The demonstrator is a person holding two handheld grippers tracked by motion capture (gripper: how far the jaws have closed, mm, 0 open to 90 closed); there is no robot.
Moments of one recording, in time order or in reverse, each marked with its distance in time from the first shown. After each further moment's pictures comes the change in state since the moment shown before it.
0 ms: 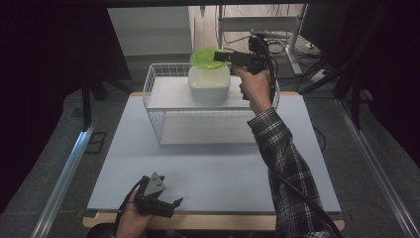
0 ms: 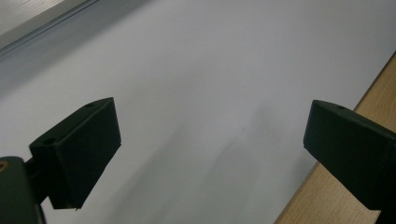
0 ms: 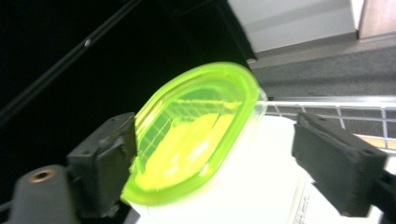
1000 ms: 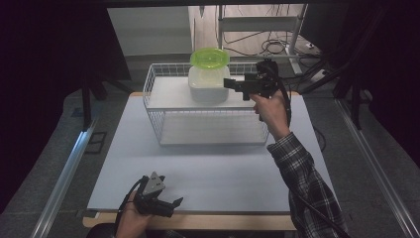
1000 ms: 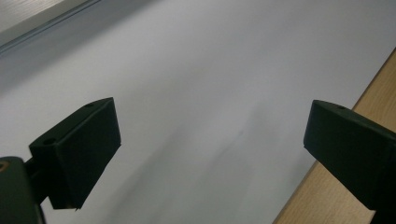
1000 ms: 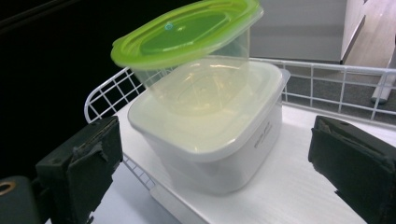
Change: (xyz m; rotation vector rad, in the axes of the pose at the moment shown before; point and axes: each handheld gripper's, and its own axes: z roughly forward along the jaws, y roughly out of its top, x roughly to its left) left arm 0.001 0.000 0.000 -0.029 -0.021 -0.029; right arm -0.008 -0.047 -0.039 0.025 -0.023 -0.269
